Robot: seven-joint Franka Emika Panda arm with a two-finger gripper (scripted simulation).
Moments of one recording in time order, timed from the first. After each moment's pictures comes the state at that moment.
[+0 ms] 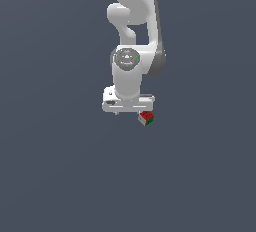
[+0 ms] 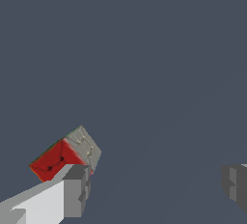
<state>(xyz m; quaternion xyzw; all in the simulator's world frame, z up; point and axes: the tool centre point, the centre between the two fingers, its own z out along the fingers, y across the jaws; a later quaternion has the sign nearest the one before) -0.024 -0.001 0.133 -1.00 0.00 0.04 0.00</state>
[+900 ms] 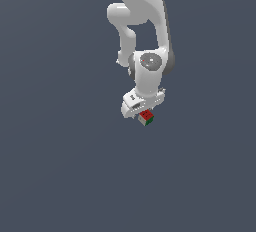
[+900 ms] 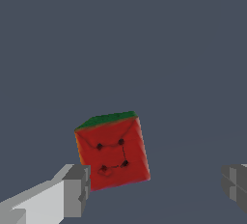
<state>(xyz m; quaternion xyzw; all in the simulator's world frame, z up) -0.052 0.068 0.095 -0.97 -0.23 0.01 0.00</state>
